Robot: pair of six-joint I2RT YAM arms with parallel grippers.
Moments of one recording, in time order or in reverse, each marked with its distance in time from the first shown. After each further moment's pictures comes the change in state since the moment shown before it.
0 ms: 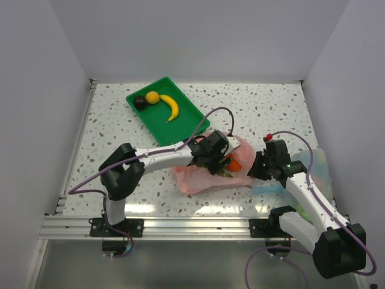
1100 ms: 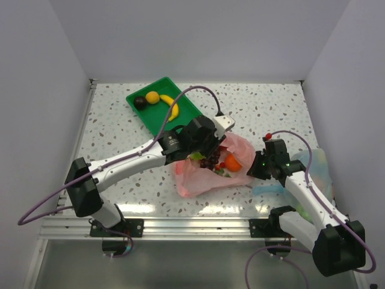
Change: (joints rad) left arm -0.008 -0.330 0.022 -0.034 -0.014 -0.093; right arm 0.000 0.021 -0.001 0.022 -0.007 0.000
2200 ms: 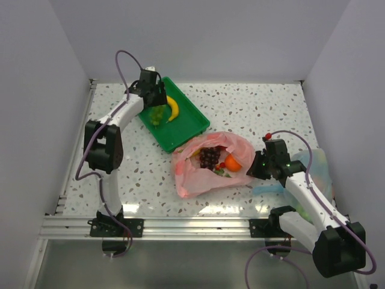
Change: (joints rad) left arm 0.738 0.457 0.330 -0.008 -0.037 -0.304; right arm 0.000 -0.011 0.000 -0.001 -0.011 -0.008
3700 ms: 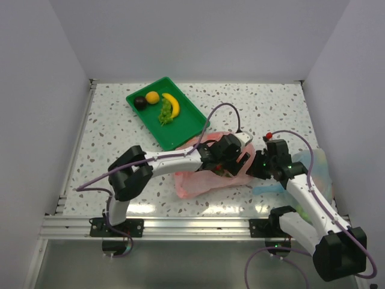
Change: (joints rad) left arm -0.822 -0.079 -0.304 0.224 0.045 0.092; right arm 0.000 -0.034 0.000 0.001 -0.017 0.001
